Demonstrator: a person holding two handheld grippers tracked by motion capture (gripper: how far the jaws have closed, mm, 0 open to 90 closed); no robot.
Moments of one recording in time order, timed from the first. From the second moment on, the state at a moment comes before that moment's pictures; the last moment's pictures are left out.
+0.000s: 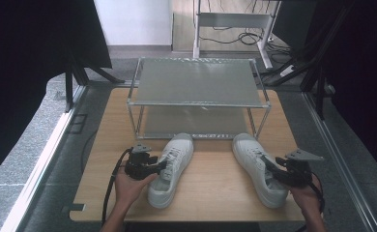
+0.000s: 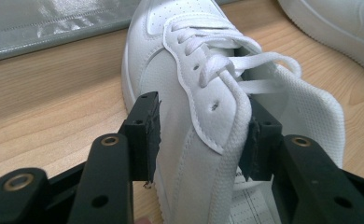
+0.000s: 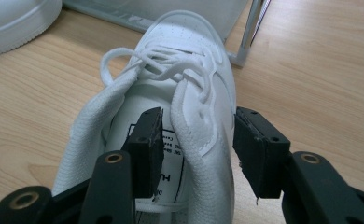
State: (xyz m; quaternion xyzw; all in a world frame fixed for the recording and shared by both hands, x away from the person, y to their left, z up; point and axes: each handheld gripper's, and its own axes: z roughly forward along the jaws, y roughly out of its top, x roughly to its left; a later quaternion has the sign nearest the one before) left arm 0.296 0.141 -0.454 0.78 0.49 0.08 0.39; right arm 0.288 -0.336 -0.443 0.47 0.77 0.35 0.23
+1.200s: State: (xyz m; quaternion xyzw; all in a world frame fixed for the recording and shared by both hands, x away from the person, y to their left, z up) left arm 0.315 0.134 -0.468 0.76 0.53 0.10 0.36; right arm 0.335 -0.334 -0.466 0.52 0.79 0.26 0.19
